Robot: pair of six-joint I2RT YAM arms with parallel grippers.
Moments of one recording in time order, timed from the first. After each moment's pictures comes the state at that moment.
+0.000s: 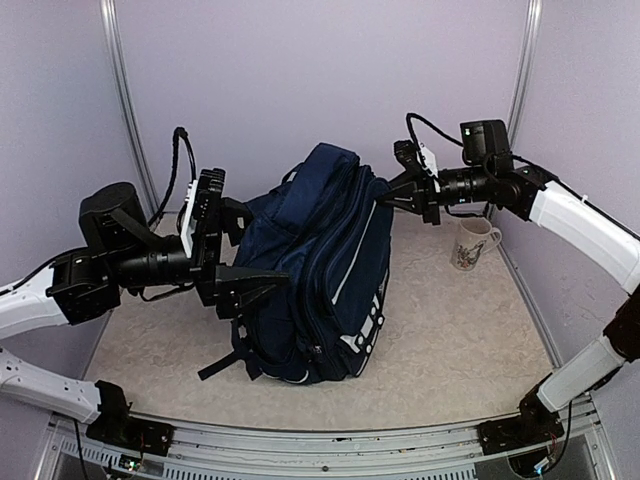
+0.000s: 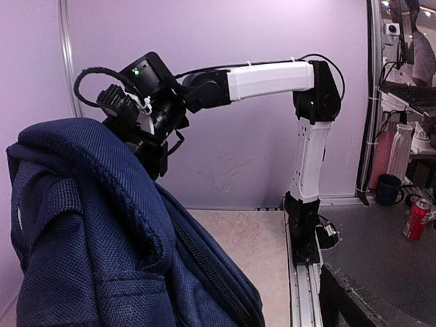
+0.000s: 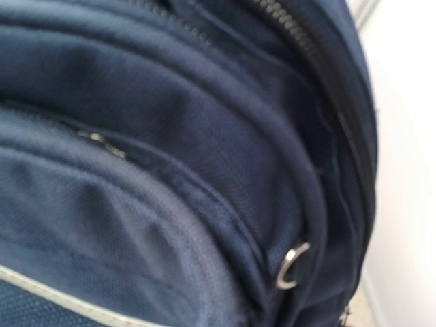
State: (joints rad) left arm -1.05 1.01 0.95 0.13 0.35 0.08; right arm 0.51 1.43 1.42 -0.35 -0.78 -0.69
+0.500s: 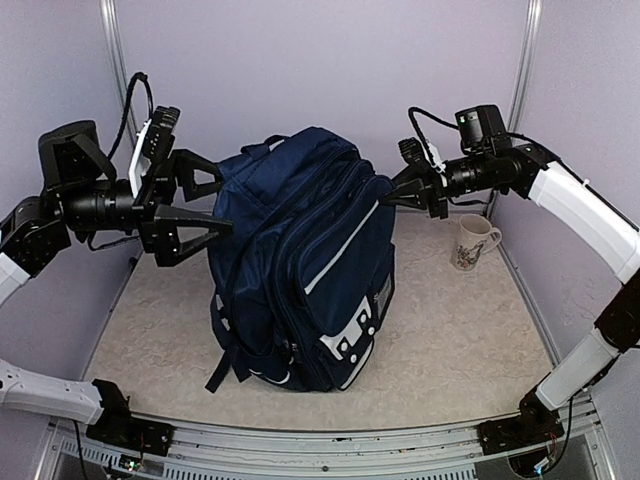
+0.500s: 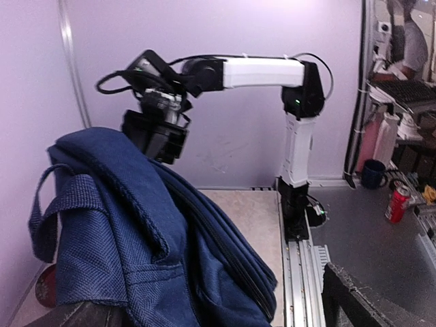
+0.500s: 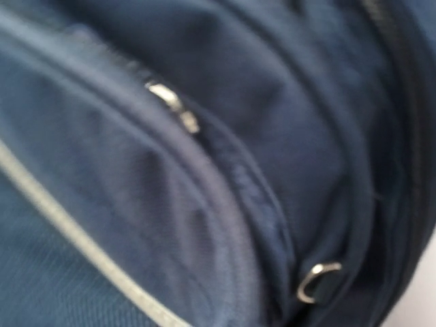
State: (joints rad) left arm -0.85 1.01 1.32 -0.39 0.59 0.14; right arm 0.49 1.53 1.65 -0.67 -0.92 -0.96
